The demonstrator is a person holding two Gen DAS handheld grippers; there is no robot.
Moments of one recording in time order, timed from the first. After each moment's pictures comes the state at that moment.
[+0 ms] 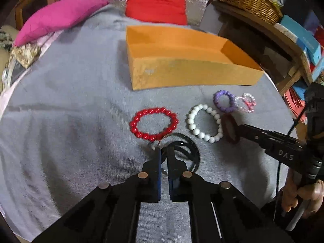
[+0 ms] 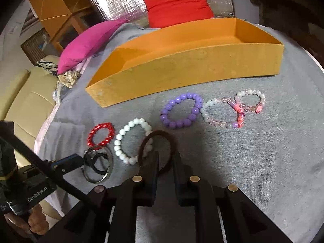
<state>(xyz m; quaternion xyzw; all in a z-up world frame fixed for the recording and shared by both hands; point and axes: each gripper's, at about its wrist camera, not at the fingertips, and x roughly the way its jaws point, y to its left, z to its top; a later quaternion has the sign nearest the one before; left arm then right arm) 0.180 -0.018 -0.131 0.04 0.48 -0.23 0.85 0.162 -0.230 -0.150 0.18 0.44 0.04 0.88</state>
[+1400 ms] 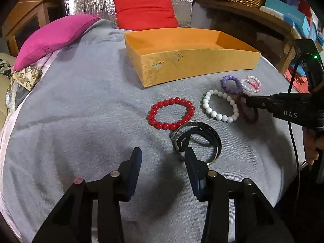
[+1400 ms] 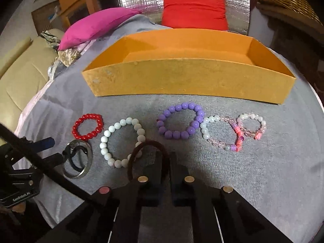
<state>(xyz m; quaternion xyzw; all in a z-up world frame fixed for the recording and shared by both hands) 0.164 0.020 -0.146 0.11 0.43 -0.25 0.86 0.186 -0.214 -0.147 0.06 0.45 0.03 0.89</state>
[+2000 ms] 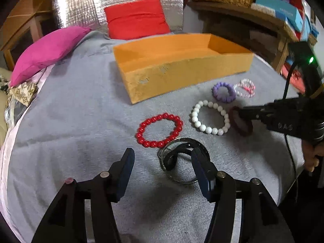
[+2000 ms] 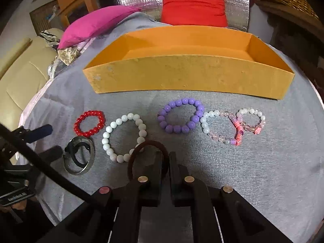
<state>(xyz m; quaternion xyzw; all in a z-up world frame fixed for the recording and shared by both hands) 0.173 -0.017 -0.140 0.15 0.41 -0.26 0.86 0.181 -0.213 -0.149 0.07 0.46 0.04 0.88</state>
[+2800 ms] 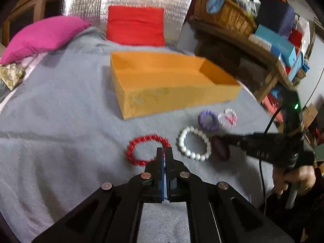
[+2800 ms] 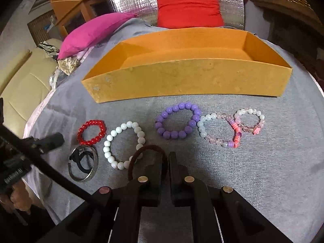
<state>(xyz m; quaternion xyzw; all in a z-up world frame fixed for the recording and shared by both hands) 0.195 0.014 -0.113 0.01 0.39 -0.32 0.86 0.181 -0.224 -0.147 0.10 0.45 0.04 0.89</state>
